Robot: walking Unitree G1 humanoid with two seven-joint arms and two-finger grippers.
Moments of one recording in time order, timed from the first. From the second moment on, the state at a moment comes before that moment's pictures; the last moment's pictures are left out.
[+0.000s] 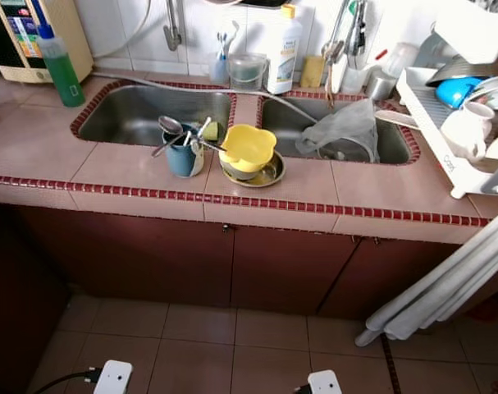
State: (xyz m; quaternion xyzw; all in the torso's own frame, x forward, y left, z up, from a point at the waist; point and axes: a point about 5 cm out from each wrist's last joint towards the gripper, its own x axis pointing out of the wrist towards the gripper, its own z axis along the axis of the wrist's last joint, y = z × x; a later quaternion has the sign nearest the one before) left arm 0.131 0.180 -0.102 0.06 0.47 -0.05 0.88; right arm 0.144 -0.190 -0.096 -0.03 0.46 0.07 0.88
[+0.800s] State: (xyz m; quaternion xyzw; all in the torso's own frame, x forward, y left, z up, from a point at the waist) left arm 0.190 0.156 -0.062 0.03 0.28 -0.19 0.94; right arm 0.218 -0.161 -0.046 0.03 0.25 0.20 0.95
